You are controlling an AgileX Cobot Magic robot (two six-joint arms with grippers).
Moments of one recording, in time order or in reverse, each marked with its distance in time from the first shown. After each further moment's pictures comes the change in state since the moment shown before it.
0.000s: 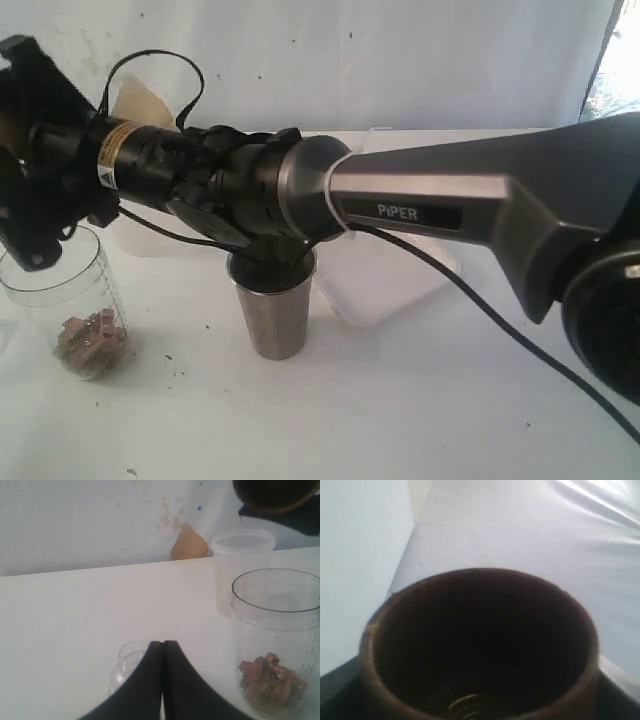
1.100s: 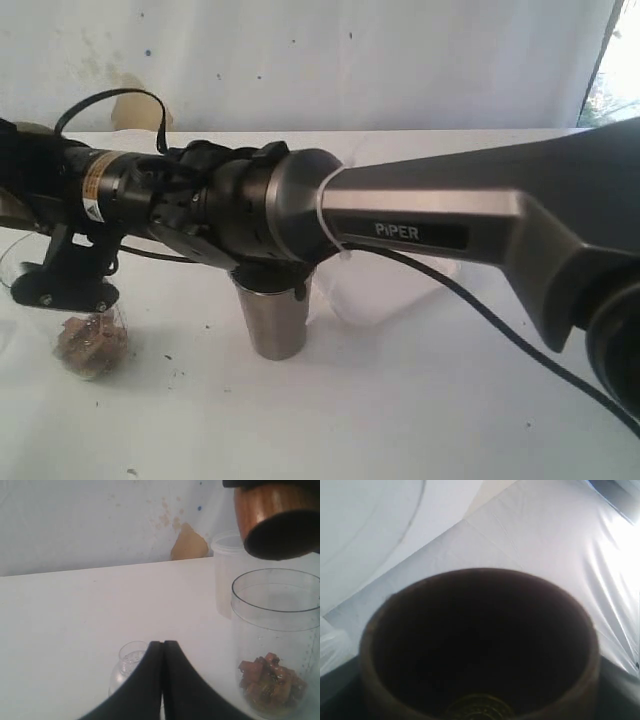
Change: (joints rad) left arm 0.000 0.000 0.000 0.000 0.000 0.000; right arm 0.052 -0.028 0.045 -0.033 0.180 -0.626
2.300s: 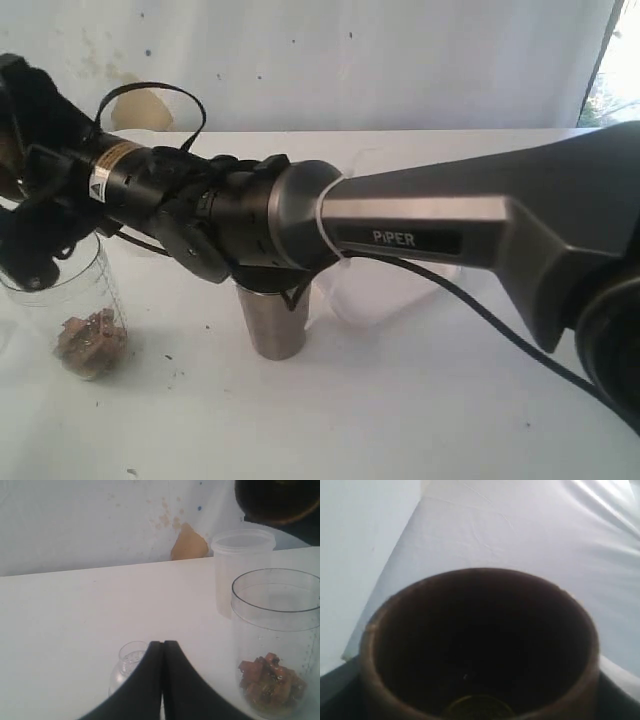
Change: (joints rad) left arm 0.000 0.000 0.000 0.000 0.000 0.000; right arm -0.006 0.010 0.022 0.335 -0.195 0.224
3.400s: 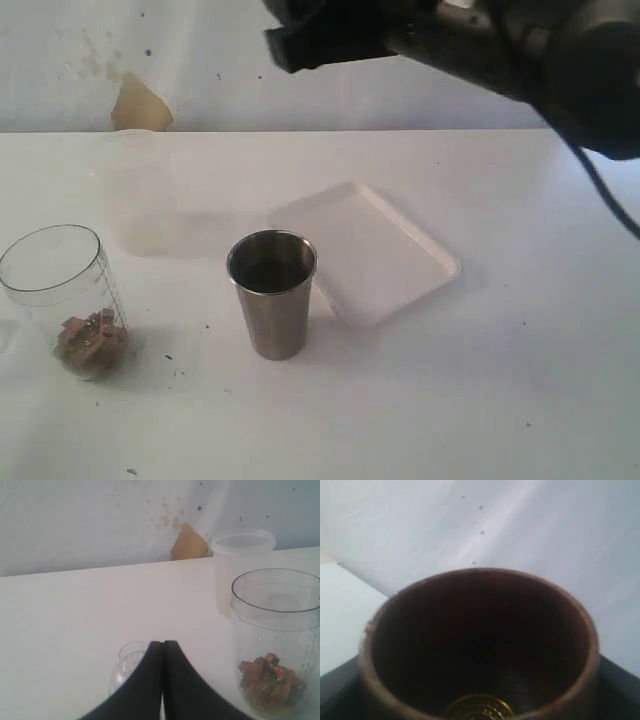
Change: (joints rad) left arm 0.000 0.000 0.000 0.000 0.000 0.000; right arm -0.313 -0.749 0.535 0.350 0.229 1.186
